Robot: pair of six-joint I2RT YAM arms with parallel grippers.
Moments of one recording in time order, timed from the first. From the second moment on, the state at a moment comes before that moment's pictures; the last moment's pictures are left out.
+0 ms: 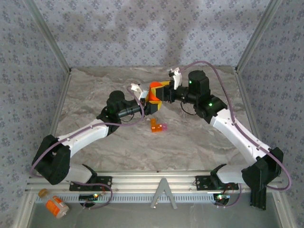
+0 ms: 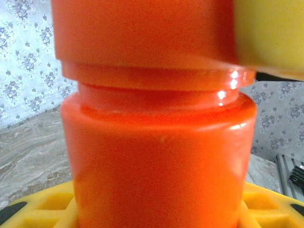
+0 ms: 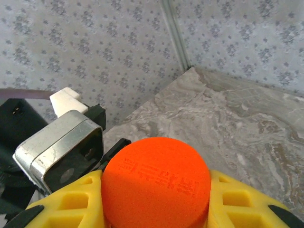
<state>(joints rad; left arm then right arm) -0.64 1.38 0.86 0.51 0.52 -0.18 0.56 1.30 1.24 -0.20 -0.46 0.24</state>
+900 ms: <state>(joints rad) -0.66 1.41 0.92 0.40 0.32 -0.17 0.68 1.37 1.30 -0.18 -0.10 0.35</state>
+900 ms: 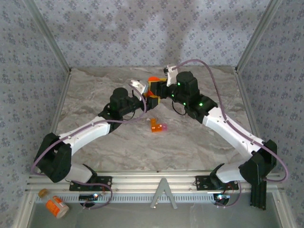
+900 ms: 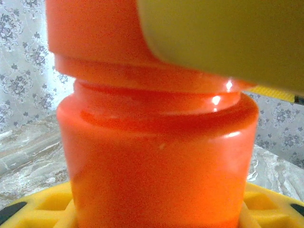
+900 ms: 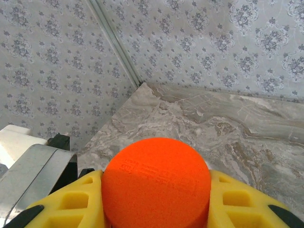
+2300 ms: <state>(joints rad) -0.56 1.44 0.95 0.52 0.74 -0.21 0.29 1.28 1.41 -0.41 -0.75 0.37</state>
